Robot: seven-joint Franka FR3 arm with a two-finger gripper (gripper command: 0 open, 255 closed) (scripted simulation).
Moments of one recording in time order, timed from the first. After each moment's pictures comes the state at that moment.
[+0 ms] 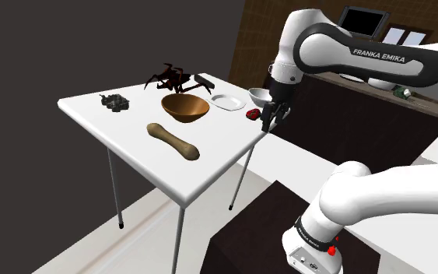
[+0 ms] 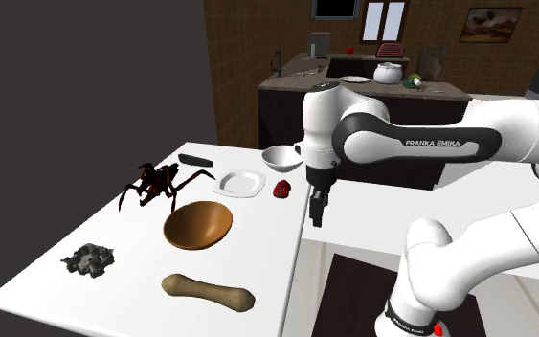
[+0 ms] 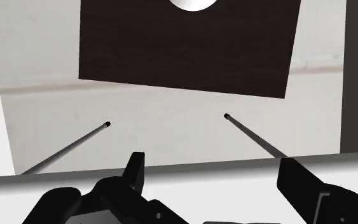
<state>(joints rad) 0.02 -0.81 0.04 -2.45 0.00 1.56 0.00</state>
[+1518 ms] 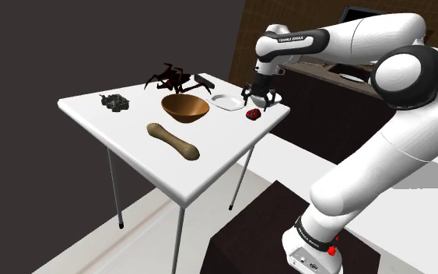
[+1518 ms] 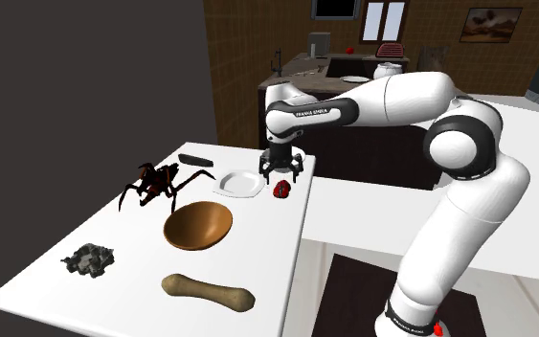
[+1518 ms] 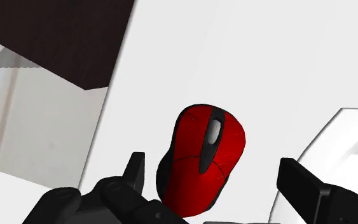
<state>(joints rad) -0.32 -0.16 -0.03 -2.04 0.01 1.81 0.77</state>
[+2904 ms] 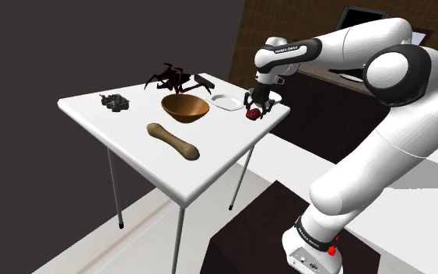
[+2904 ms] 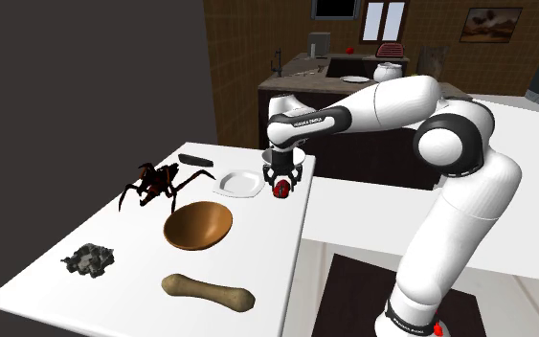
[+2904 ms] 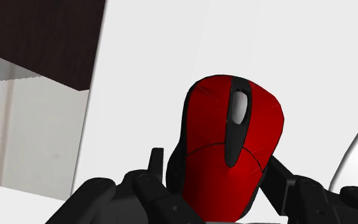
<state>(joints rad) -0.34 -0.11 -0.05 -2.09 0.01 1.92 0.82</state>
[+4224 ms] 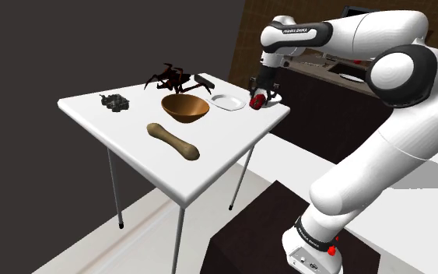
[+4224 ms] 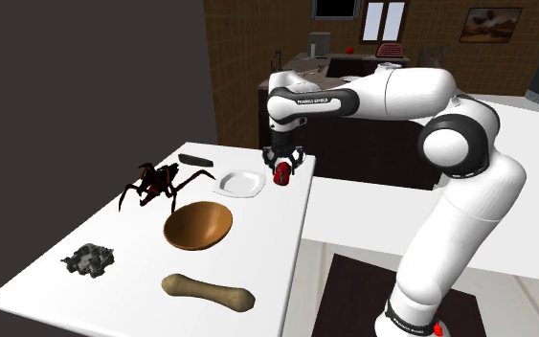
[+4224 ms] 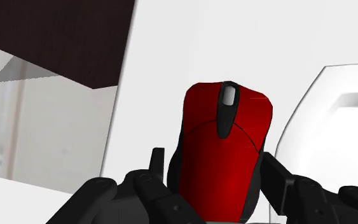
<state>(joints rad) -0.34 -0.14 -0.05 -1.94 0.01 1.73 0.83</state>
